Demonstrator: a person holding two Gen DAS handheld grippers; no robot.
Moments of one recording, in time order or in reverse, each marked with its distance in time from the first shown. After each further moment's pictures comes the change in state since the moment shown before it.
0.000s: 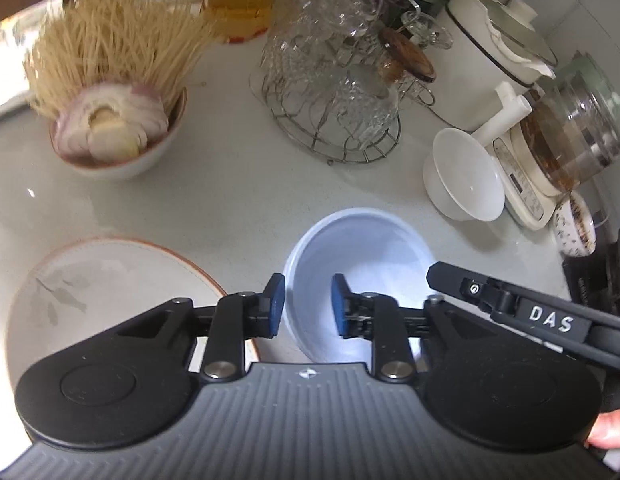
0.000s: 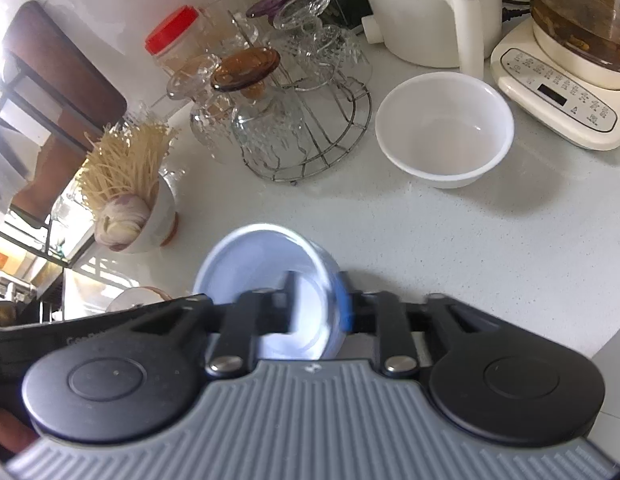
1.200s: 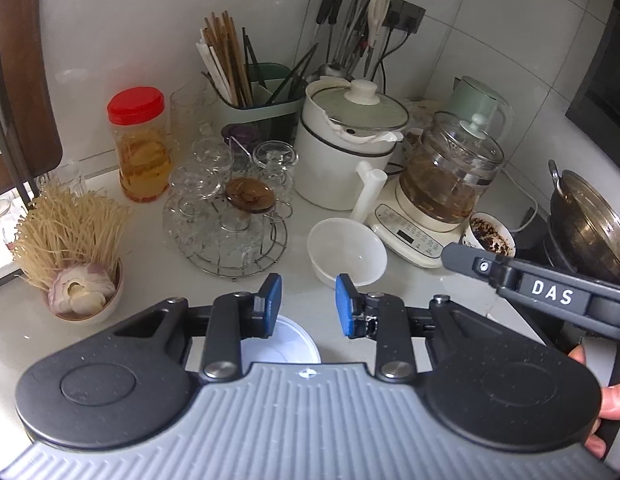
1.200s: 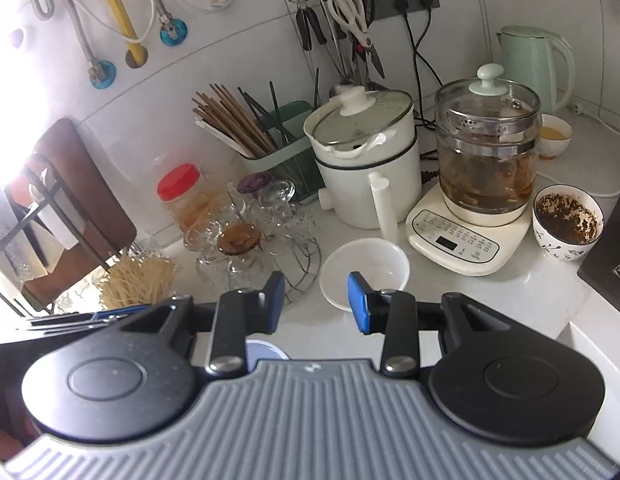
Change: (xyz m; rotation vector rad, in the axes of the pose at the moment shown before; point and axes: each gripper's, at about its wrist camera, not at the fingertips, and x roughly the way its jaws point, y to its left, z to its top) left arm -0.111 -0.090 -0.004 0.288 -0.287 -0.107; right arm -0.142 -0.003 -0.005 -0.037 -0.425 -0.116
